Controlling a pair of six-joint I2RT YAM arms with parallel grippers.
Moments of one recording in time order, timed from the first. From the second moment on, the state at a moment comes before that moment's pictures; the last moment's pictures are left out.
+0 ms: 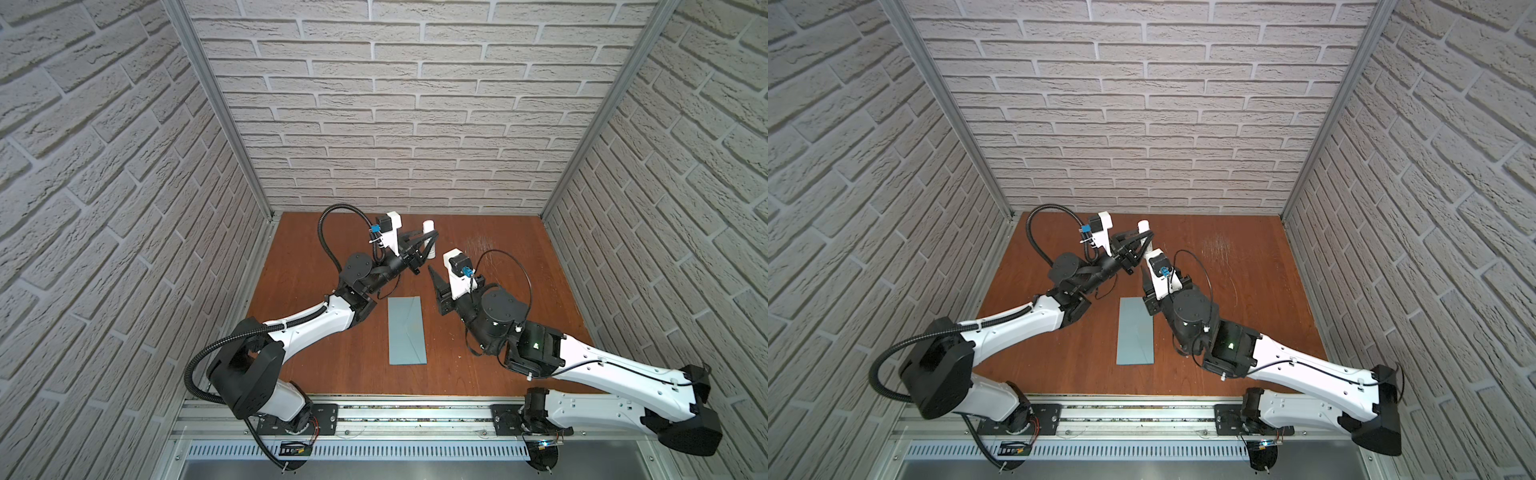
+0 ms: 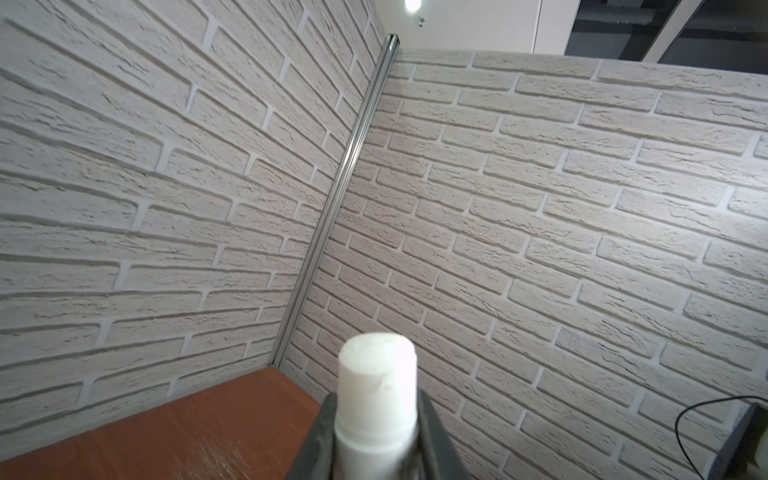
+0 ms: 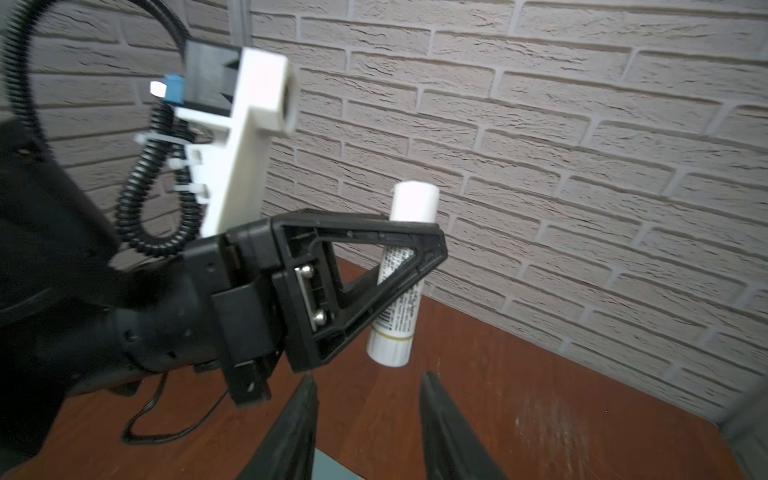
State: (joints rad) left arm -0.73 1.47 0.91 0.95 0.30 -0.53; right arm 1.05 1.00 0.94 -0.02 0.66 -0.04
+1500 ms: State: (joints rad) left arm -0.62 1.57 0.98 1.23 0.77 -0.91; right arm 0.51 1.10 0.78 0.42 -0.58 0.37
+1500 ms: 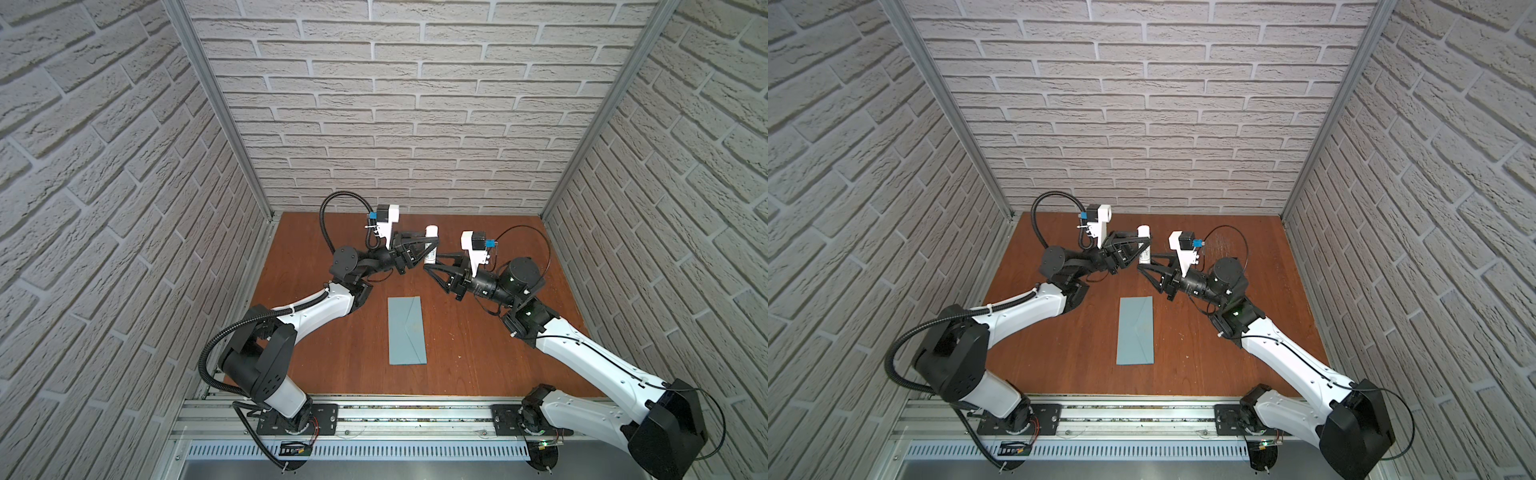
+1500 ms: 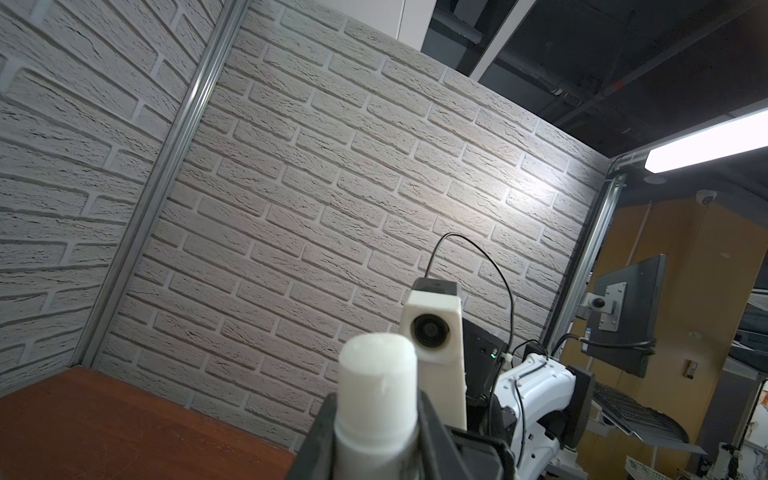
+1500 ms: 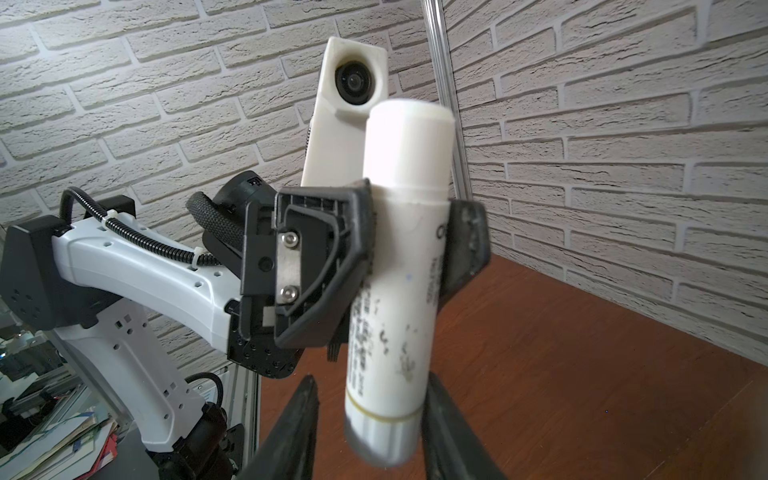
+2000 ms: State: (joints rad) left arm -0.63 1.57 0.98 1.26 0.76 -0.91; right arm 0.51 1.10 0.78 0.42 -0.58 0.37
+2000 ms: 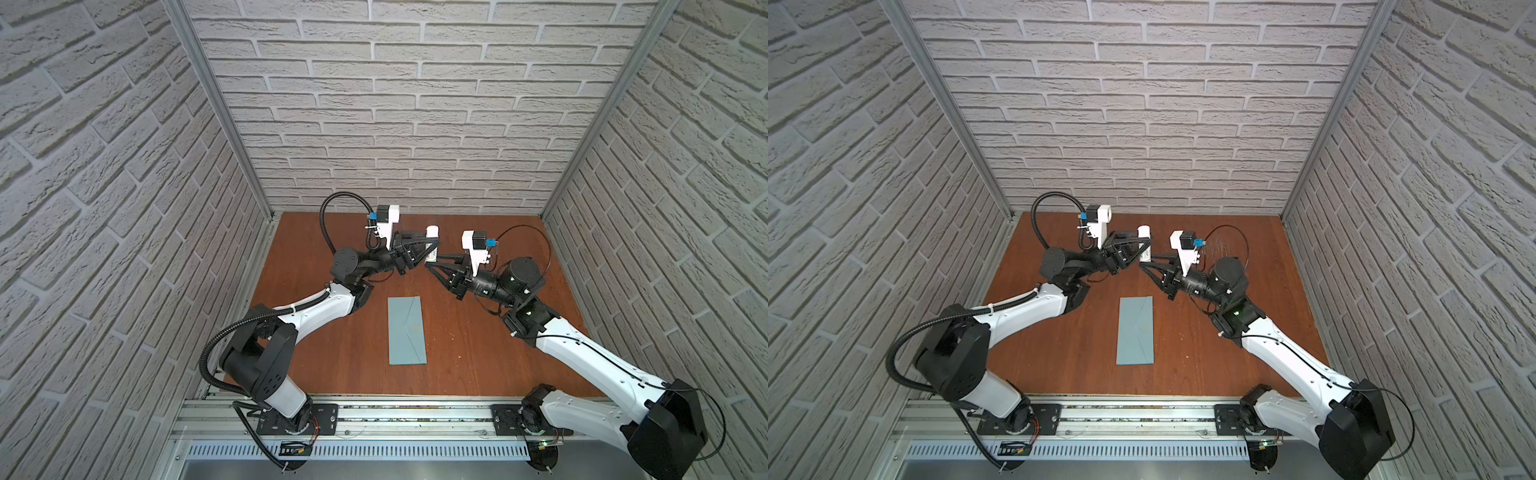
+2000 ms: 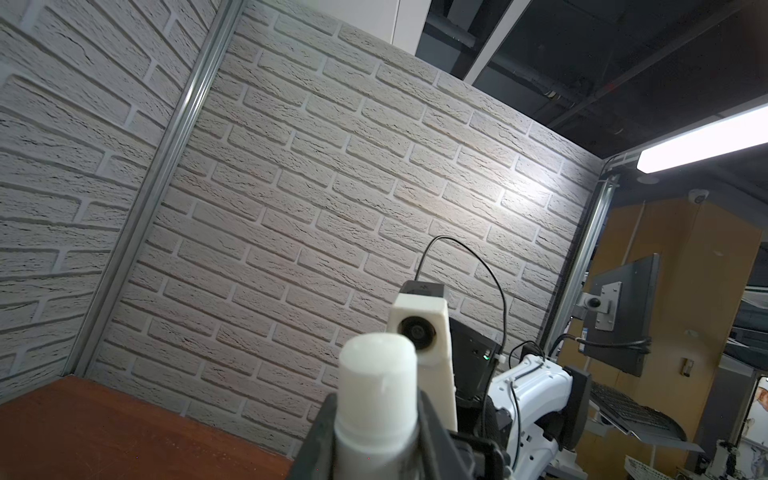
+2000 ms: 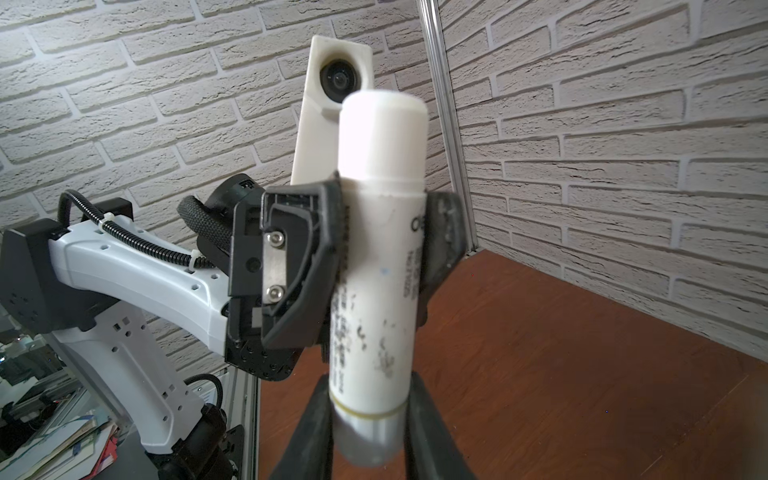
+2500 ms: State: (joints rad) left arm -0.70 1.47 0.95 1.03 0.56 -0.69; right arm 0.60 1.01 0.87 0.10 -0.31 0.31
